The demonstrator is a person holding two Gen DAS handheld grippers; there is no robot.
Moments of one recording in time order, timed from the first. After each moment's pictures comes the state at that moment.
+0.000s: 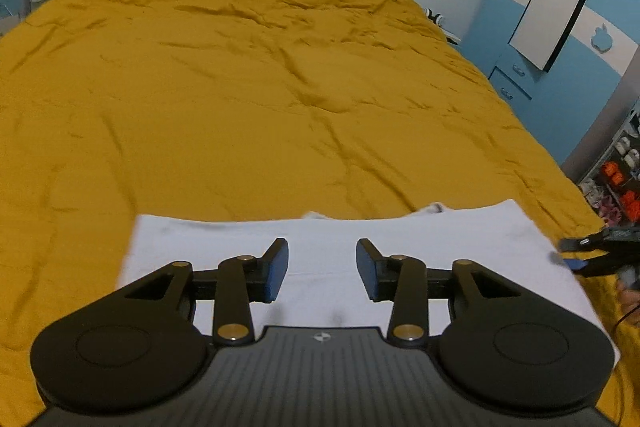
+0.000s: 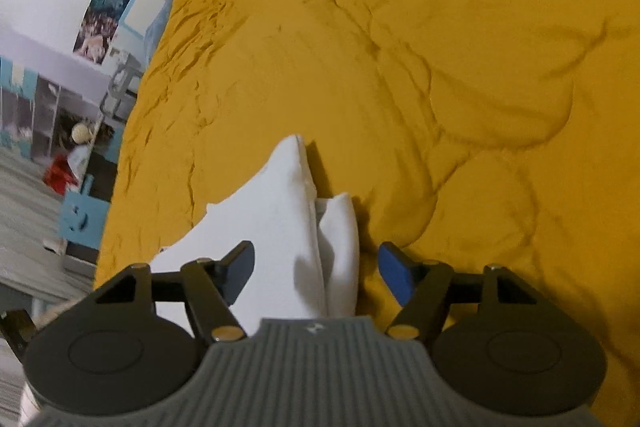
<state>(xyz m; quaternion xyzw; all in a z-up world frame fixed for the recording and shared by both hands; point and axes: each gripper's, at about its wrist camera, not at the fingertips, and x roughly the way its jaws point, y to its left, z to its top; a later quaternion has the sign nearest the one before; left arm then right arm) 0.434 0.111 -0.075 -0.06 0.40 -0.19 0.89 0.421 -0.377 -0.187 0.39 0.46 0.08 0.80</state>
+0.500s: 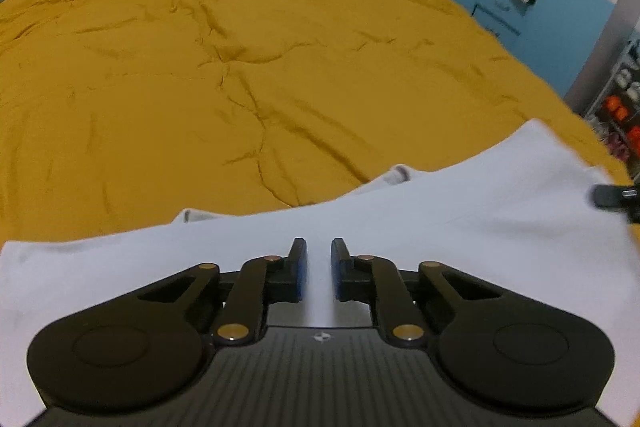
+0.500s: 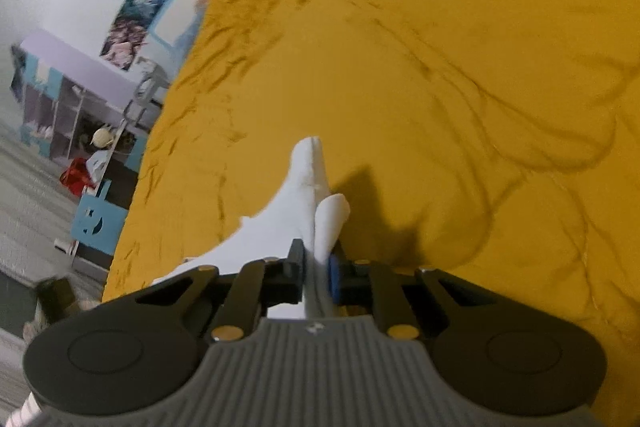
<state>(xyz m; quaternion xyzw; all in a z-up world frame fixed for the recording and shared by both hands) 0.482 0.009 -0.132 0.02 0.44 -0.22 0.87 0.411 -0.347 -0.147 0.35 0.40 0.11 0.84</state>
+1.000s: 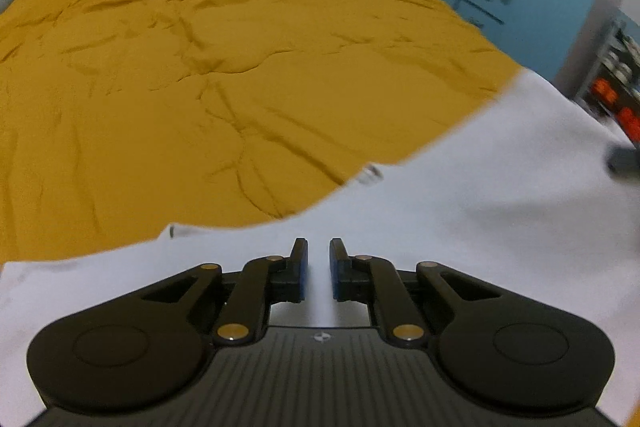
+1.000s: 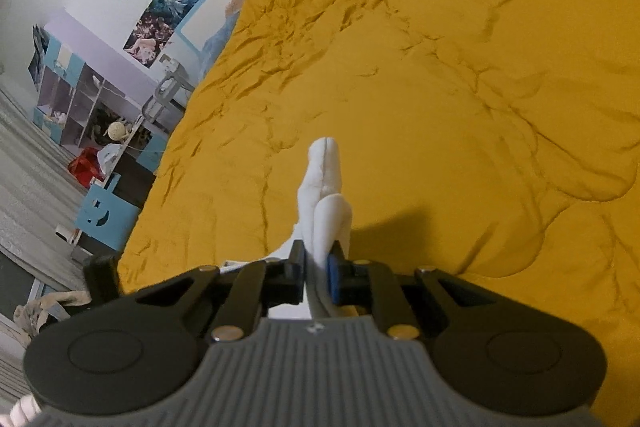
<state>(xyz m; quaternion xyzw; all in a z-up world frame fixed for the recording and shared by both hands) 0.457 0.000 -0.111 0.04 0.43 -0.24 0.87 0.393 -0.311 -0.092 0.33 0.37 0.12 0.86</state>
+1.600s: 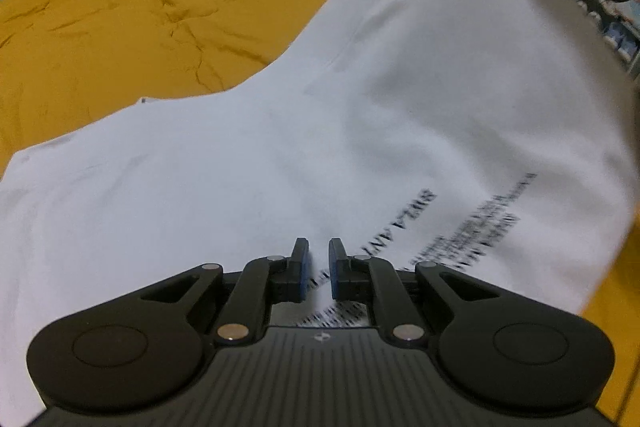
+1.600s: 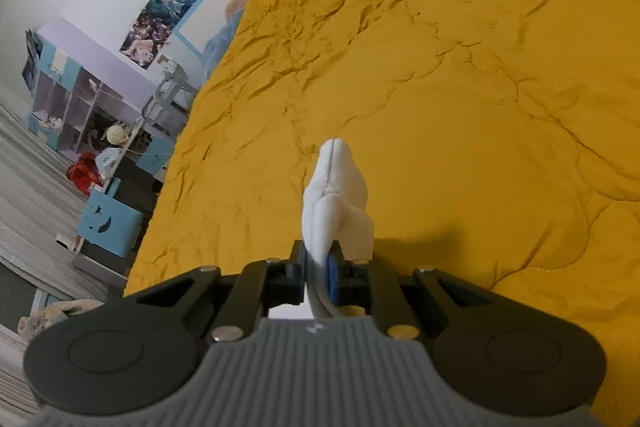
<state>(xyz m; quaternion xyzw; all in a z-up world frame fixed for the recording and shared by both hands) 0.338 -0.001 -0.118 0.08 0.45 -0.27 0.85 0.413 -0.258 -0.028 0.34 0.40 0.10 0.85</state>
